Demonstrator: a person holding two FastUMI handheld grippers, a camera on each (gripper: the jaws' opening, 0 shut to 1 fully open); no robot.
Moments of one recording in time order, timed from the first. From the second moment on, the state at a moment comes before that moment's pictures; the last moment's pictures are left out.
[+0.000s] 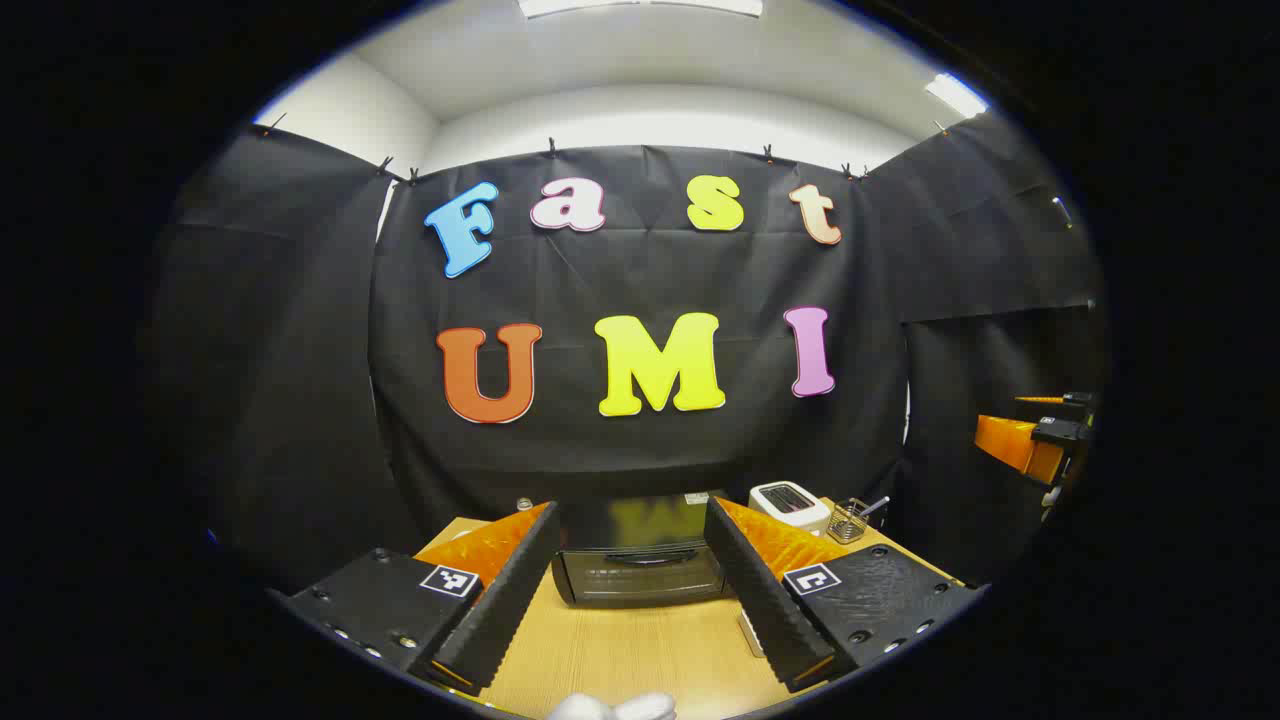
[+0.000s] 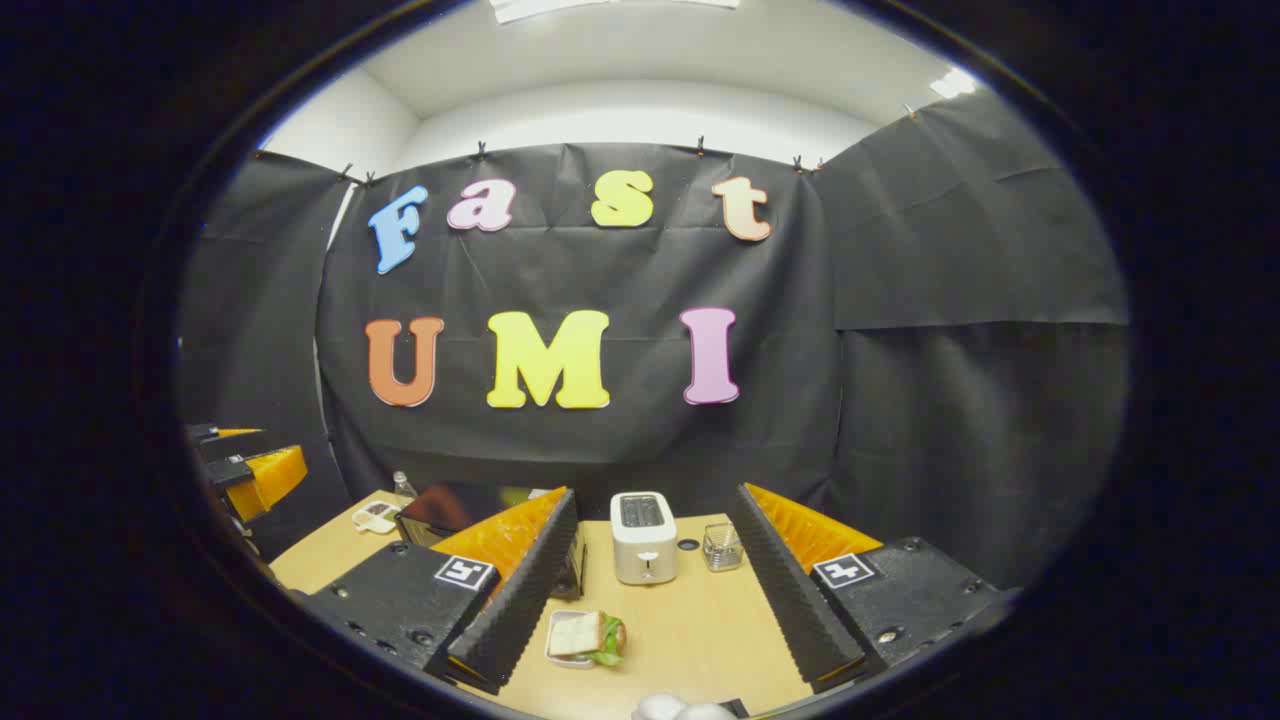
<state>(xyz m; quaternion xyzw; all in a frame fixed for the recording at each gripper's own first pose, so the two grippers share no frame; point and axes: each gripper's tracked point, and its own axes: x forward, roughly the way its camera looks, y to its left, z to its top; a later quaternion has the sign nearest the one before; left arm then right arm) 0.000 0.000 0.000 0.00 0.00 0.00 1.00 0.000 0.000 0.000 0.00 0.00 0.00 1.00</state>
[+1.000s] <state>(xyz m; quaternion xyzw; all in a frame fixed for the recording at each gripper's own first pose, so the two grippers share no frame) 0.020 0.014 -0.005 0.01 -0.01 0.04 1.00 0.016 0.026 0.013 -0.01 -0.02 0.04 1.00</state>
